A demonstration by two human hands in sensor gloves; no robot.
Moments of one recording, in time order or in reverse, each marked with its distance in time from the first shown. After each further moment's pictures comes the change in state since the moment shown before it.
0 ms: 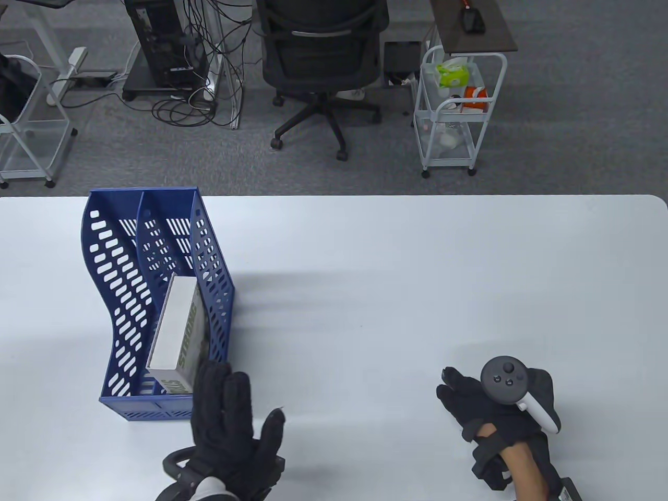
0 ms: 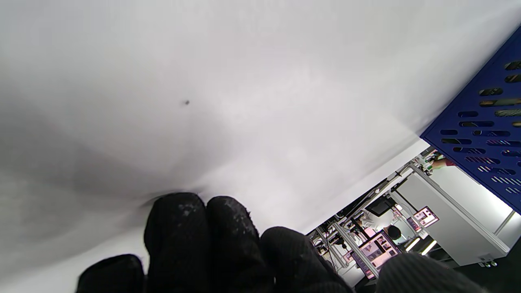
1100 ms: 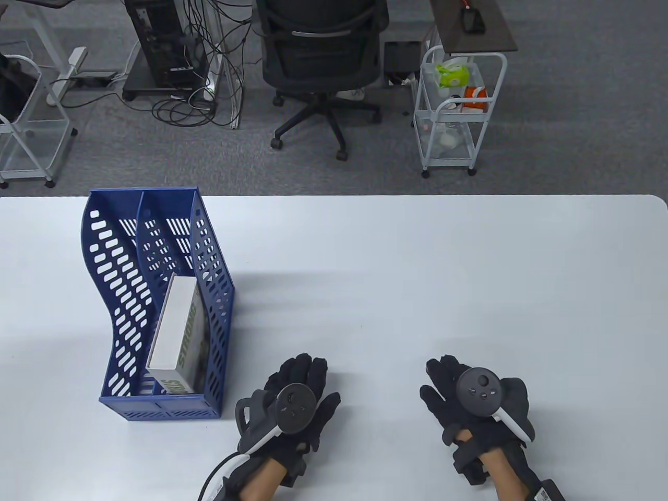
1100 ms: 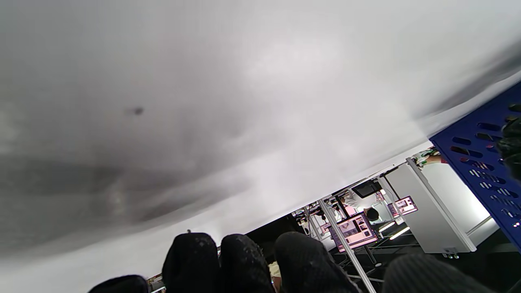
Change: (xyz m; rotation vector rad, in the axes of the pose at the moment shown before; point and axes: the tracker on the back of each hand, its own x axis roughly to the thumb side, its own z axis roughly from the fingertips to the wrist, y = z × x) left_hand -0.044 -0.139 0.005 -0.765 0.158 -0.133; right_hand 0.013 0.027 -0.007 -0.167 -0.049 0.149
